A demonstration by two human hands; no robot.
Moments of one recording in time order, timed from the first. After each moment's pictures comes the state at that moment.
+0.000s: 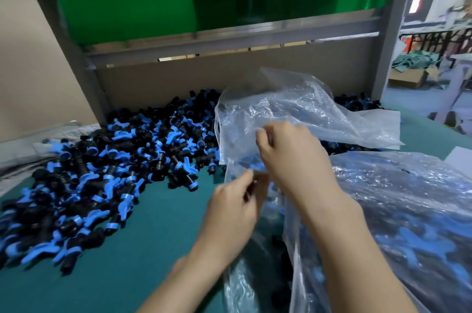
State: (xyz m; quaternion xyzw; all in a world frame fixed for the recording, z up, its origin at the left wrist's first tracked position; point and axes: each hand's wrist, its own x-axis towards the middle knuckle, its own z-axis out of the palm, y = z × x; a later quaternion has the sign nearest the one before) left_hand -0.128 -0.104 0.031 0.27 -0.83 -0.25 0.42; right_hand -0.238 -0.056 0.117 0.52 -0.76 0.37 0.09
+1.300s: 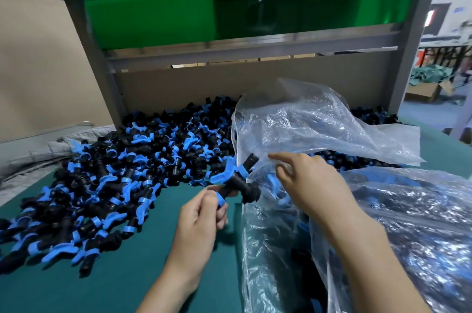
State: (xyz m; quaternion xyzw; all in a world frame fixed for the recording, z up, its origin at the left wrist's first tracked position) left_hand -0.065 -0.123 0.028 0.28 -0.63 -0.52 0.51; right_hand -0.249 -0.064 0.093 0.56 -0.78 0.26 0.04
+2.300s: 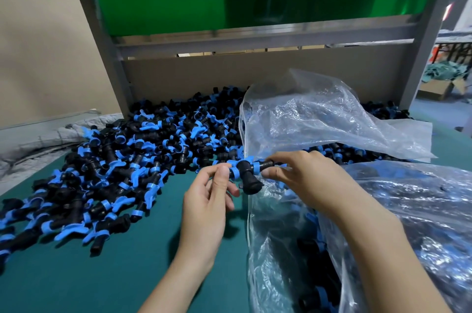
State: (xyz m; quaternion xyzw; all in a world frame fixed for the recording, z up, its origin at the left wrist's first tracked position) left_hand -0.073 -0.118 0.034 0.31 -0.60 -0.46 0.58; right_hand -0.252 -0.070 0.090 0.65 -0.72 0.24 -0.02
